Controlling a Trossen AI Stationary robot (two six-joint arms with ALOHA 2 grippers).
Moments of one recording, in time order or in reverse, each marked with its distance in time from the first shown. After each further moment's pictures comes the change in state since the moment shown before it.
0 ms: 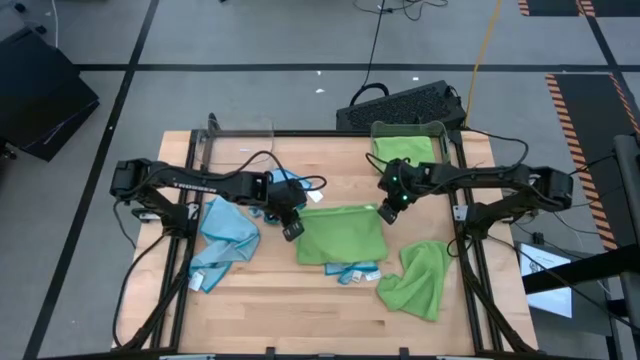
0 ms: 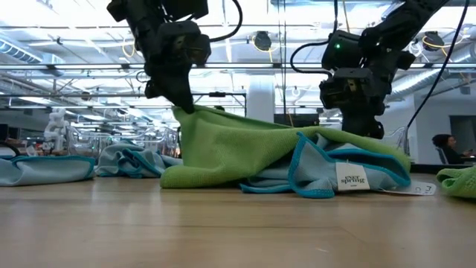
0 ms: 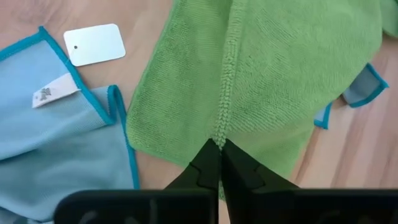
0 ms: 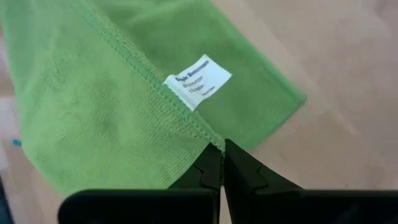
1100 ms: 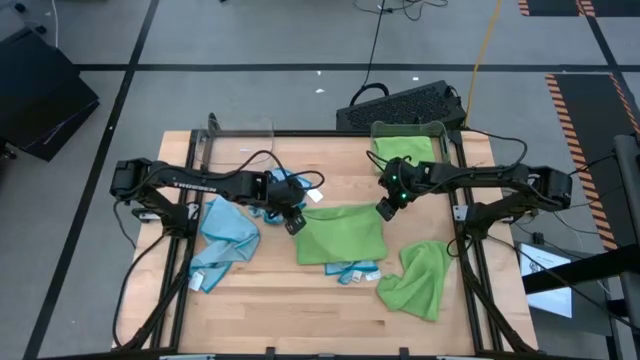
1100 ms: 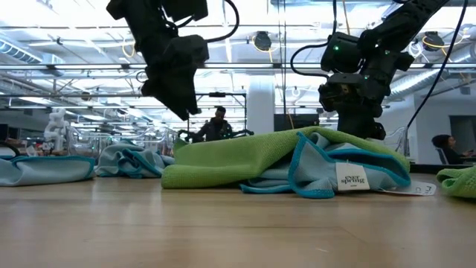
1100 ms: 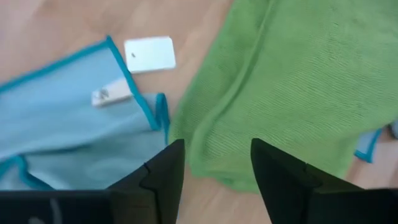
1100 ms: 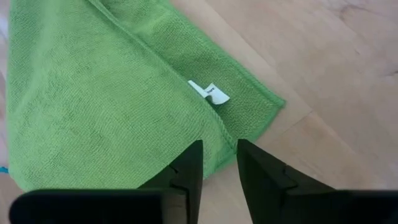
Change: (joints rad) left arm 0.006 0.000 0.001 -0.016 -0.147 -0.081; right arm -0.012 0.007 0.000 0.004 0.037 0.065
